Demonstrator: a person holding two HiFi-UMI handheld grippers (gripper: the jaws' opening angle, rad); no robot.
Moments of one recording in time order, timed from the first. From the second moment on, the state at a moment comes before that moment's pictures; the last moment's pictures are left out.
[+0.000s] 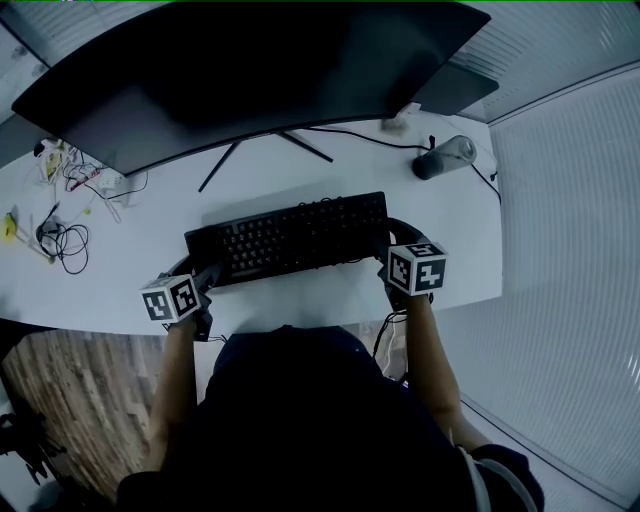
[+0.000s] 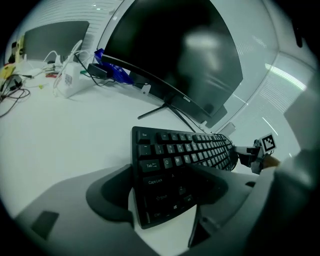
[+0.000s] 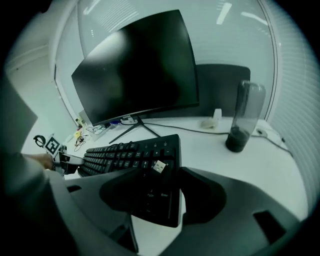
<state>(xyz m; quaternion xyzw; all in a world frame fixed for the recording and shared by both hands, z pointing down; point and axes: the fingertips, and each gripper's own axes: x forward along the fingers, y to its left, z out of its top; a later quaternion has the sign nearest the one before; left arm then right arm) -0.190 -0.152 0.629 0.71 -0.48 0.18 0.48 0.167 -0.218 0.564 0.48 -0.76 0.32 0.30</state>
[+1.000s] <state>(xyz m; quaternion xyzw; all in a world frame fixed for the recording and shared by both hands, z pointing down) -0.196 -0.168 0.540 0.75 -0.54 0.18 0.35 0.172 -0.227 0.529 0.50 -0.76 0.35 0.22</state>
